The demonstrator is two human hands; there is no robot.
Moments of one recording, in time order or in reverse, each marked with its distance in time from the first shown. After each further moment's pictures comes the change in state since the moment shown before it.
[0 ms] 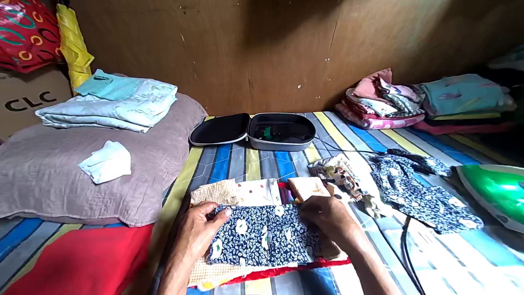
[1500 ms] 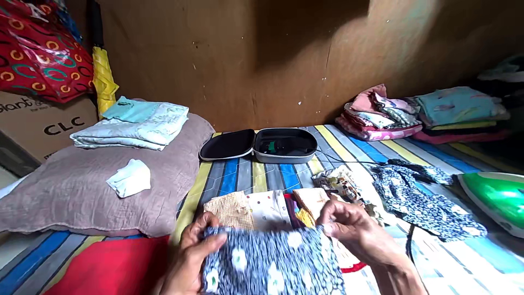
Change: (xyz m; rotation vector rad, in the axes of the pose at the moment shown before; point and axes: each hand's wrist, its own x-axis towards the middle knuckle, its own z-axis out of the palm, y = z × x) left_hand -0.028 0.015 -0.022 -0.927 -0.090 0.283; right_hand -0.017 0.014 -0.013 0.771 -0.245 -0.704
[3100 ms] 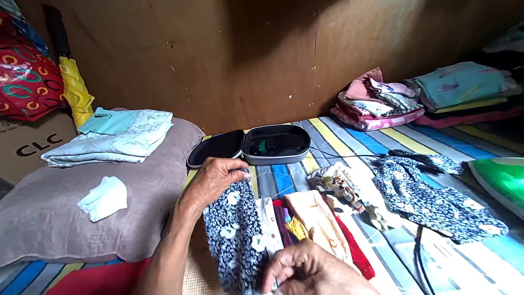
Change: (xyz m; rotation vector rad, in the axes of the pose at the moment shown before) left_hand 0.151 0.002 0.047 1.084 -0.491 0.329; right_hand 0.009 -0.008 0.041 0.005 -0.354 0.227
